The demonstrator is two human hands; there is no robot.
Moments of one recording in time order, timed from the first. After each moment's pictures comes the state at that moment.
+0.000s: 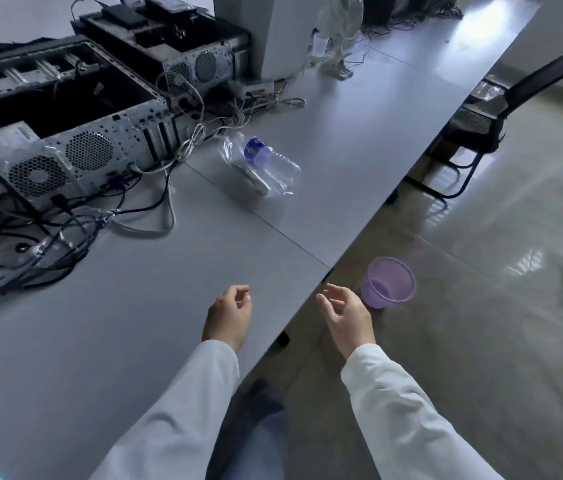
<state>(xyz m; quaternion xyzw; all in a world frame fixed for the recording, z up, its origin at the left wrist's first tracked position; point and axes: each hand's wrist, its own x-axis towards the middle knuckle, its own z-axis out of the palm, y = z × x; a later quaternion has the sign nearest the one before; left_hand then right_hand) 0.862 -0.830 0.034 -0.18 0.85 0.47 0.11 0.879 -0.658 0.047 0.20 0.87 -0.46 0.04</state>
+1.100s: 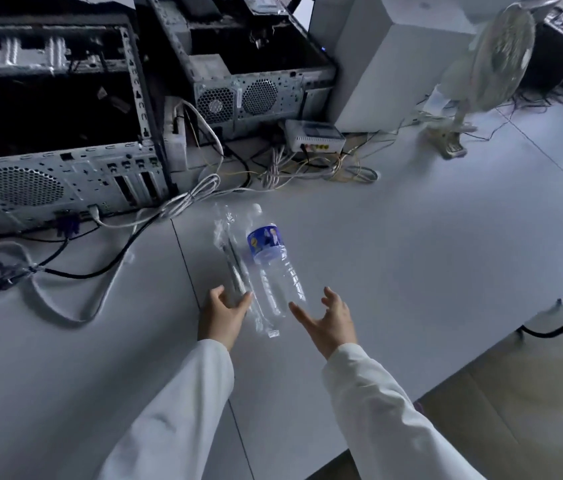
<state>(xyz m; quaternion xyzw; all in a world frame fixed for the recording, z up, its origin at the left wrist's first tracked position) 0.534 -0.762 -0.010 -0.46 0.68 0.57 0.04 0.485 -0.610 0.017 0.05 0.90 -0.37 0.23</state>
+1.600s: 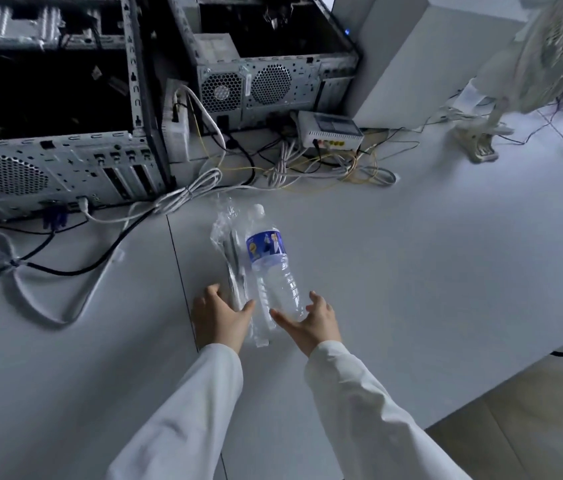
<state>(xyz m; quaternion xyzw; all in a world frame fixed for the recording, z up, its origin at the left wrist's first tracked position) 0.499 -0.750 -0.031 -0.52 0.73 0.44 0.00 0.447 -0.629 -0.009 0.05 0.89 -0.32 0.31</state>
